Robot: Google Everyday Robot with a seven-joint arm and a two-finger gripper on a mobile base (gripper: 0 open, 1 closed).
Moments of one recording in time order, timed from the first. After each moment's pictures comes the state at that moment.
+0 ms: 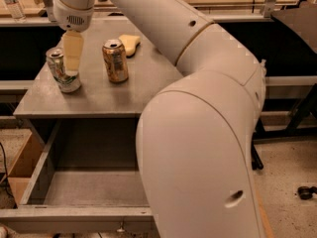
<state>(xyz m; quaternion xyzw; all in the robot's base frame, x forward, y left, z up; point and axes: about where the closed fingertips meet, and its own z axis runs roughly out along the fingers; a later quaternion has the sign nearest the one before) 0.663 0.232 0.941 -0.78 0.57 0.06 0.24</state>
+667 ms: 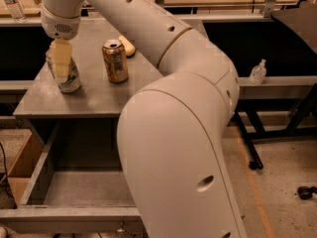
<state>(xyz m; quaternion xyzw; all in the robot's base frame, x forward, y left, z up) 0.656 0.272 0.920 -0.81 0.54 0.08 0.23</state>
